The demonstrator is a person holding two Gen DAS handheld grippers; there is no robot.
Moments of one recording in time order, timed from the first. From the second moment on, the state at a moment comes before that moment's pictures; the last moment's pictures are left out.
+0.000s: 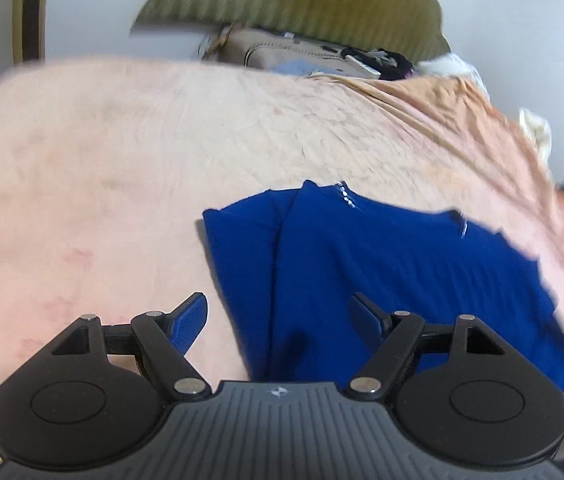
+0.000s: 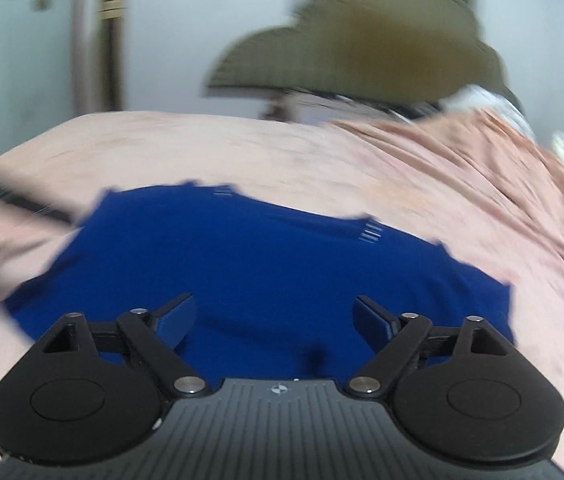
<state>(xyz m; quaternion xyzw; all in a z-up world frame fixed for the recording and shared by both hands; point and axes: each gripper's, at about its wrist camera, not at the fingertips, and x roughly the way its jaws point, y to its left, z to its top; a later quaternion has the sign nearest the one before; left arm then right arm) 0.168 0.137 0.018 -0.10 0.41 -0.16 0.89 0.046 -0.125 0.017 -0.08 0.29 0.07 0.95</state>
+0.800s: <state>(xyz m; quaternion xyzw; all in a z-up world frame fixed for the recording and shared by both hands) 0.300 0.158 -0.036 -0.32 0.46 -0.27 0.78 0.034 0.072 -0.046 -0.38 0.19 0.12 0.90</state>
